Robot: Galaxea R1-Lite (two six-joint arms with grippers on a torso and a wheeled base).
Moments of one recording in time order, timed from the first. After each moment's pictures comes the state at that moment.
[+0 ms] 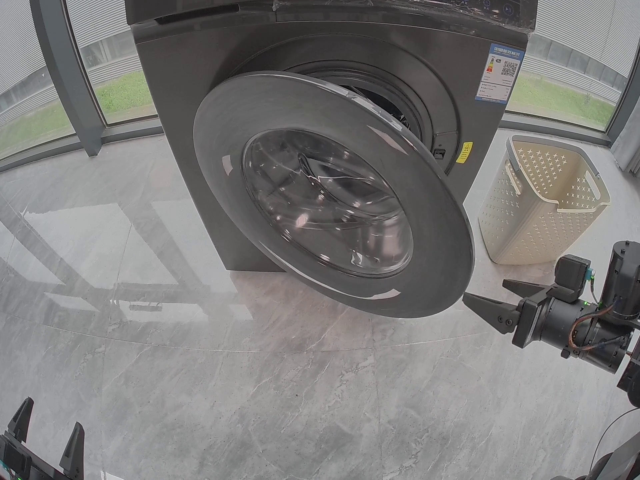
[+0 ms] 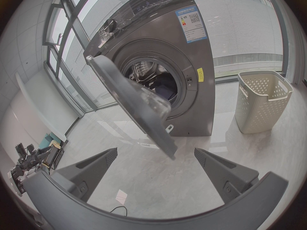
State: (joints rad) left arm 0.00 0.01 -0.02 0.00 0.02 0.00; right arm 0.46 1.42 -0.36 -0.86 0.07 0.22
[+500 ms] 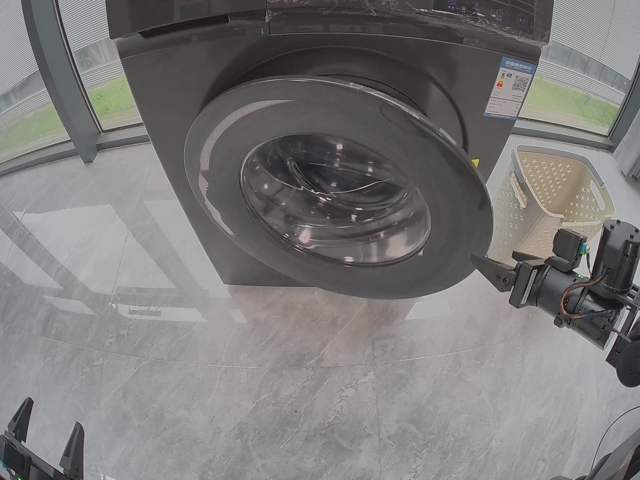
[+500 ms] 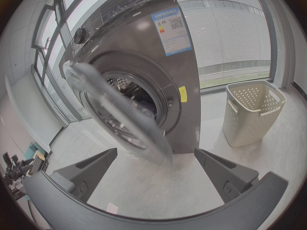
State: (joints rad) left arm 0.00 0.01 -0.02 0.00 0.02 0.00; right arm 0.37 1.52 -0.44 -0.94 0.00 0.22
